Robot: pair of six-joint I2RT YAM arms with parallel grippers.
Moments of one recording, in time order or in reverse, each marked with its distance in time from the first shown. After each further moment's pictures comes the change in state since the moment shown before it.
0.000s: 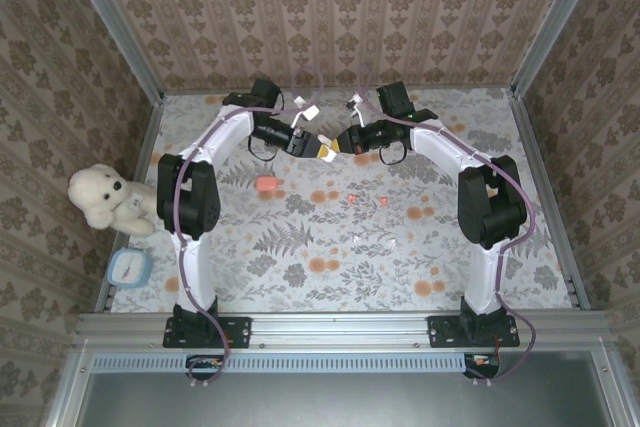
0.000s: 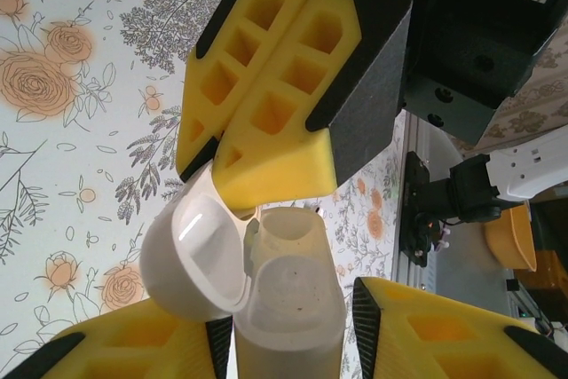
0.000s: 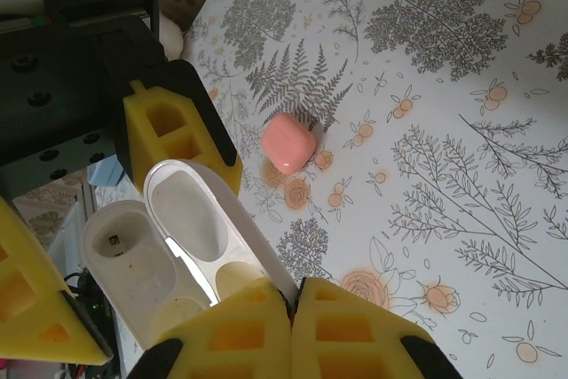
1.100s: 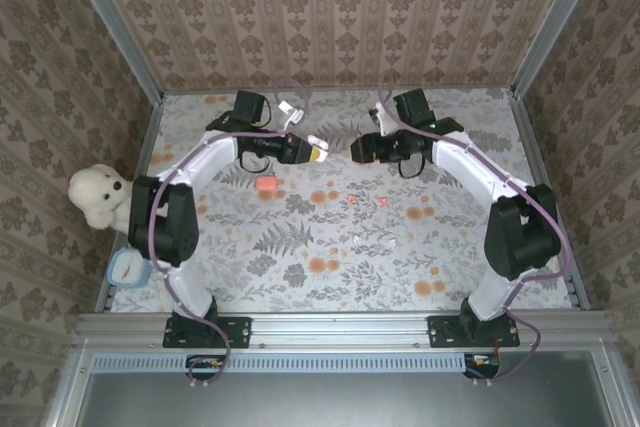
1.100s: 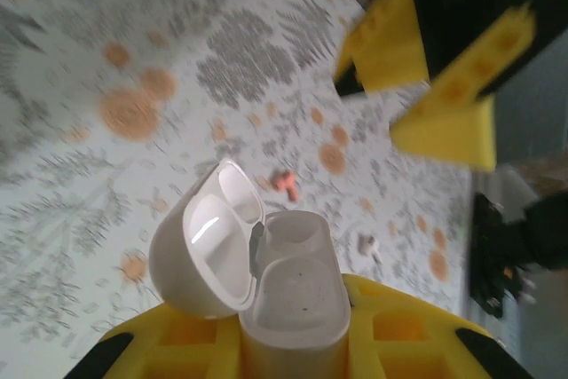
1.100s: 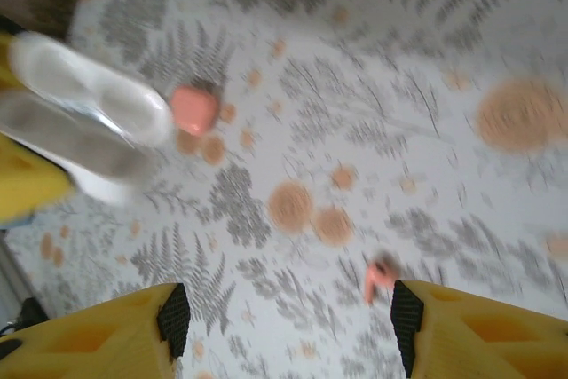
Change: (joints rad) left arm 0.013 -0.304 -0.440 0.539 -0.150 -0.239; right arm 0.013 -0.291 -0.208 -0.173 0.362 0.137
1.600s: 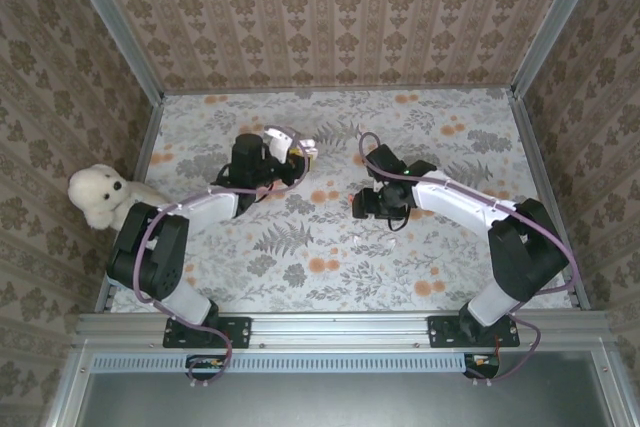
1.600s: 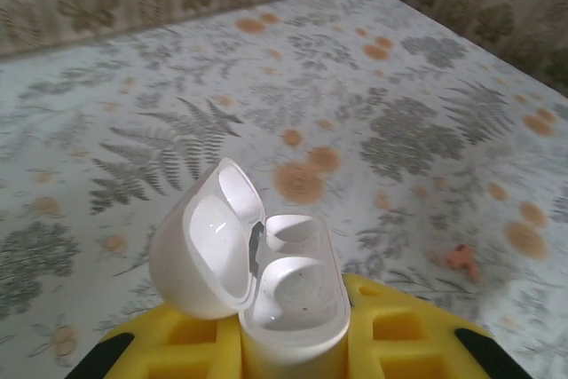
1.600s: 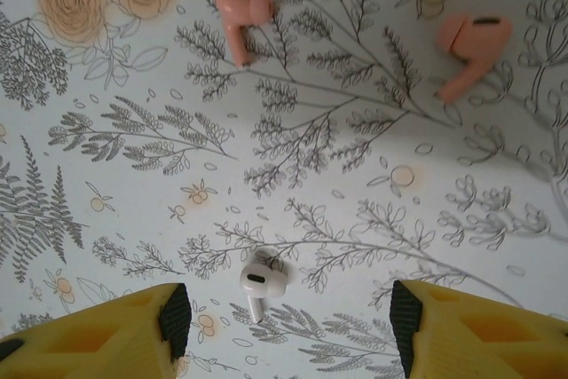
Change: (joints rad) left arm -0.092 -0.203 -0.643 0.993 -0.538 -0.143; right arm 0.259 -0.100 -0.296 -0.089 0.390 0.396
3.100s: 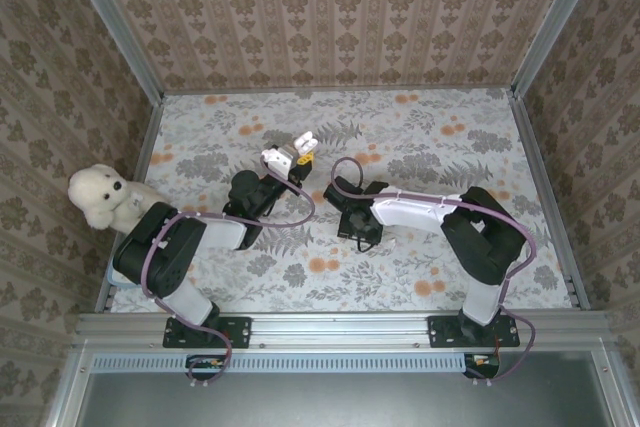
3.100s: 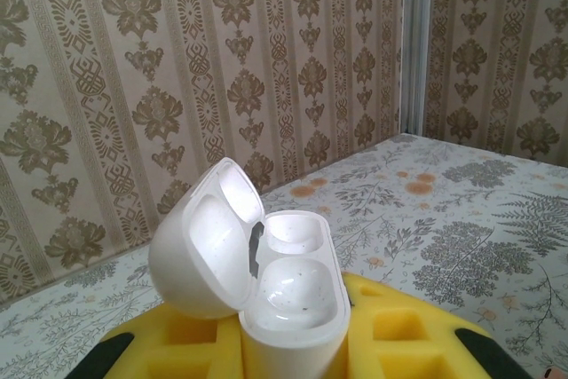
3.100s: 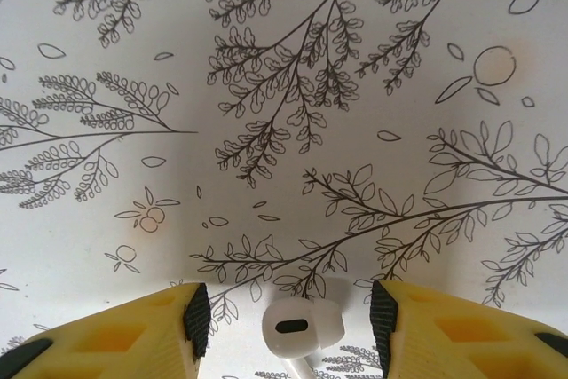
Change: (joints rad) left arm -0.113 0.033 -0.219 0.670 -0.194 0.107; right arm 0.209 0.215 0.038 0.013 0.197 0.414
